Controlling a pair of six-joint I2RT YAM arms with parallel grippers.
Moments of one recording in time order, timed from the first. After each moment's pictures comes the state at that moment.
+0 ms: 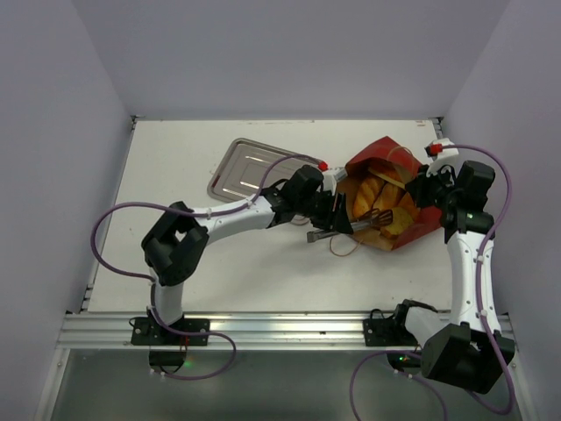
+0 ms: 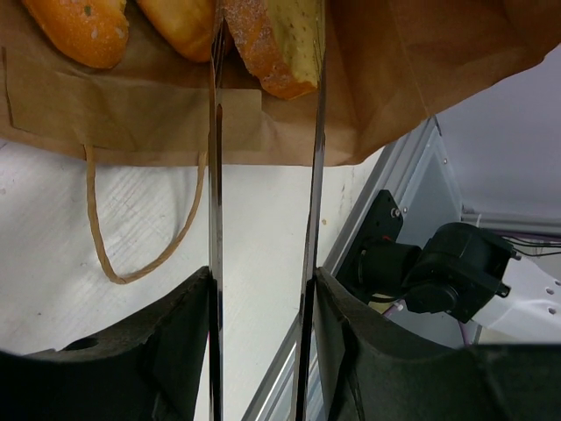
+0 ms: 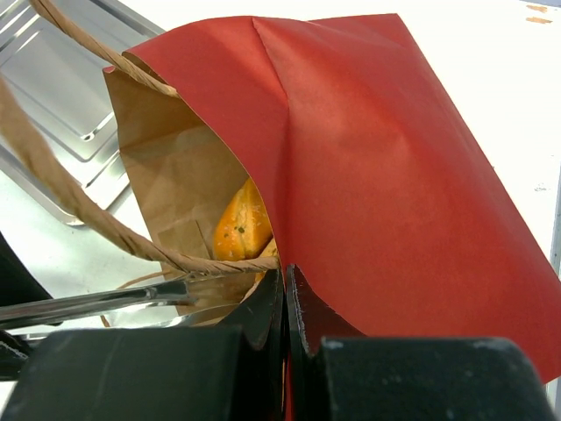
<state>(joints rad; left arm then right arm) -0.89 1.90 1.38 -0.08 0.47 -0.65 -0.28 1.02 0.94 -0.45 -0.52 -0.24</state>
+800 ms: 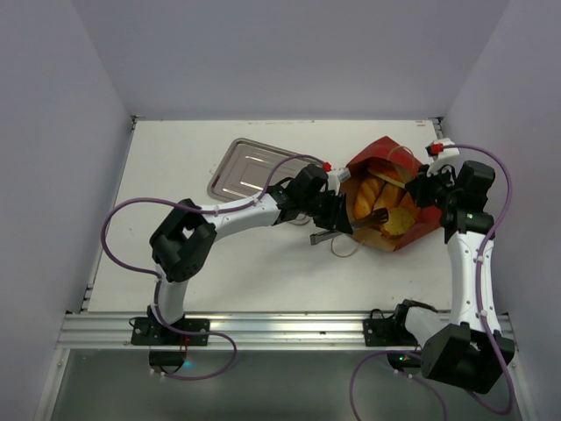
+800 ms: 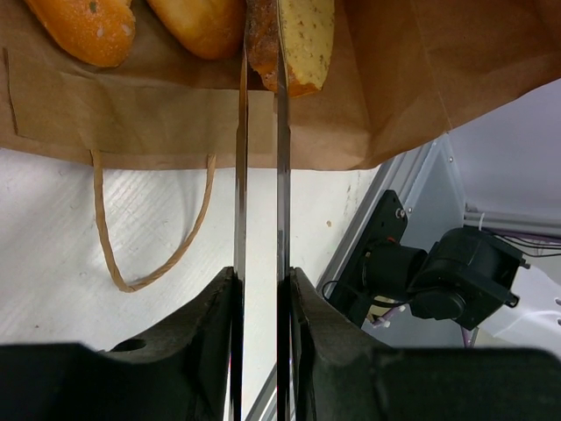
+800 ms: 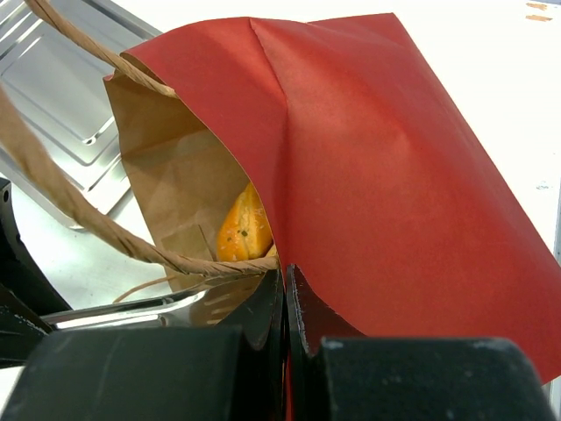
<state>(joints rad) -0.89 1.97 1.45 -0.12 0.48 -0.65 -0.28 1.02 0.94 -0.45 -0.52 -0.22</state>
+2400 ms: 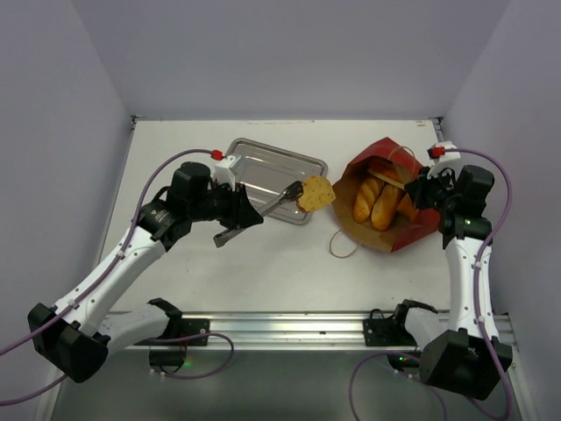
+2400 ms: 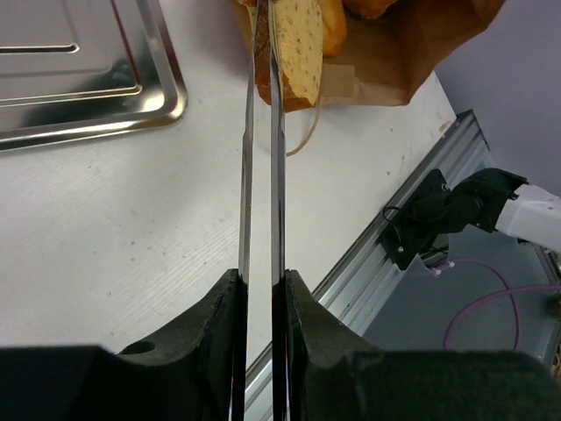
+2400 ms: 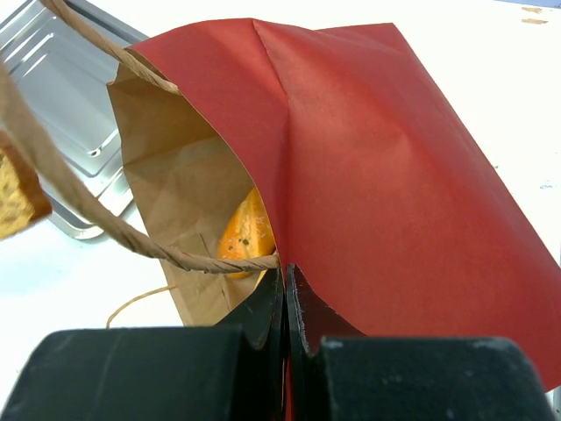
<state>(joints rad) -0.54 1.07 1.02 -0.51 0.47 -0.40 -0.28 0.98 0.89 -0.39 -0.52 -0.17</state>
